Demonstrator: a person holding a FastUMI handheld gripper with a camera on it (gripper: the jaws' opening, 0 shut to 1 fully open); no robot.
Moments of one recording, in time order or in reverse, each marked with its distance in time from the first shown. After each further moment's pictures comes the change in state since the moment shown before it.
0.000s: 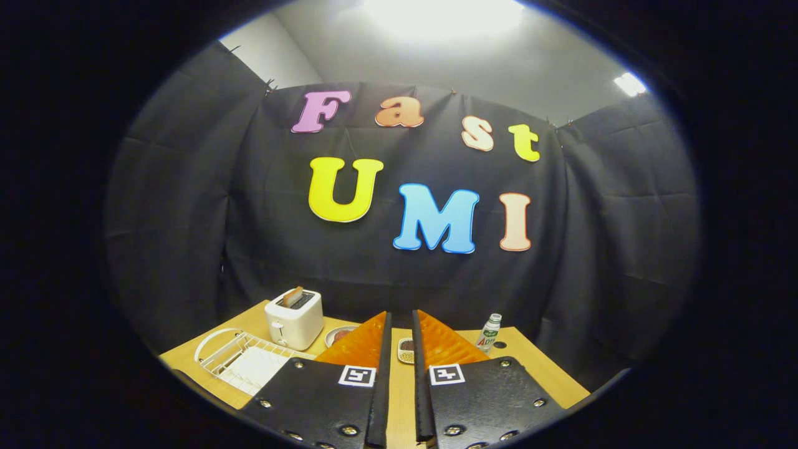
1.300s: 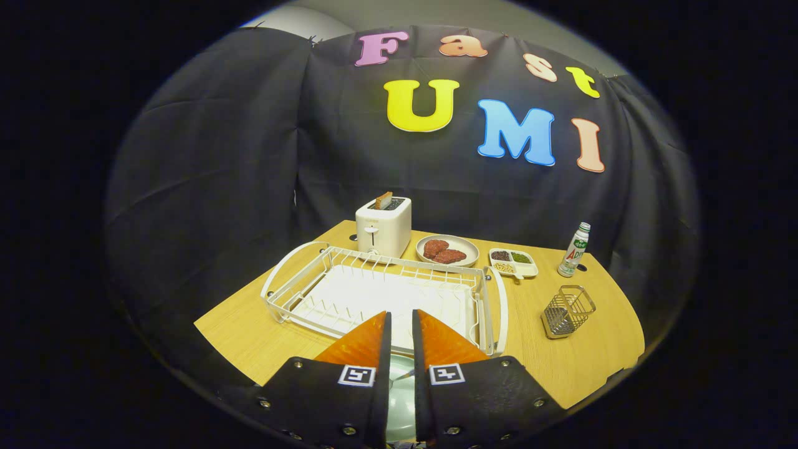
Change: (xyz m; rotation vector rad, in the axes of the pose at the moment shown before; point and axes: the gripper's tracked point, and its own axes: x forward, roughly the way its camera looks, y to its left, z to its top) arm -0.075 0.154 -0.176 0.016 0.372 0.304
